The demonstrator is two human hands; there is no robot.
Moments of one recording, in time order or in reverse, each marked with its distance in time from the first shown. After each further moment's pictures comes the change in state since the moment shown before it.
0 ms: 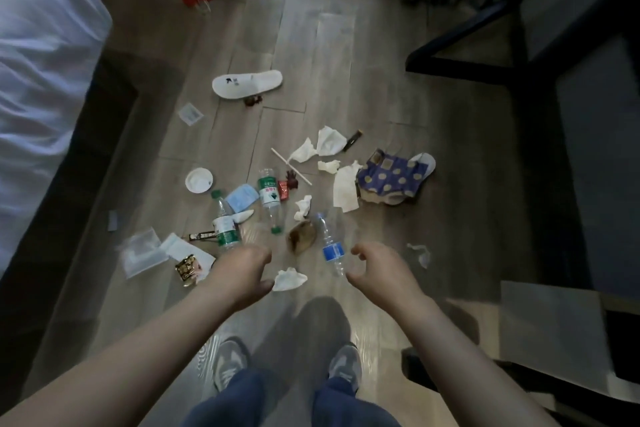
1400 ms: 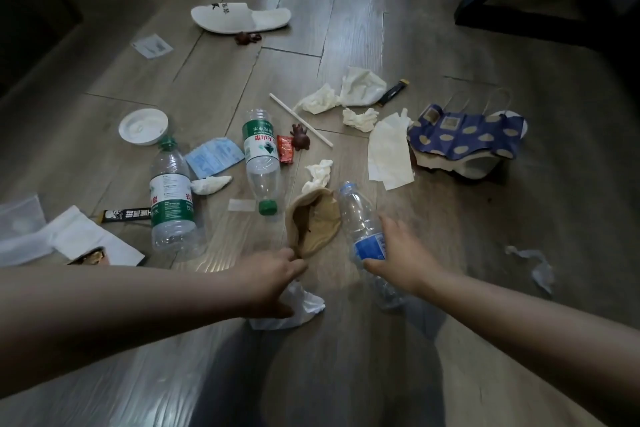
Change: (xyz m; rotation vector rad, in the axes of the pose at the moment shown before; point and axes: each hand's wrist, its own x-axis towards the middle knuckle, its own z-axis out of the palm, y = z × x) left_hand 0.246 -0.091 0.331 0.195 0.028 0.385; right_hand 0.274 0.158 0.272 -0.036 0.142 -0.127
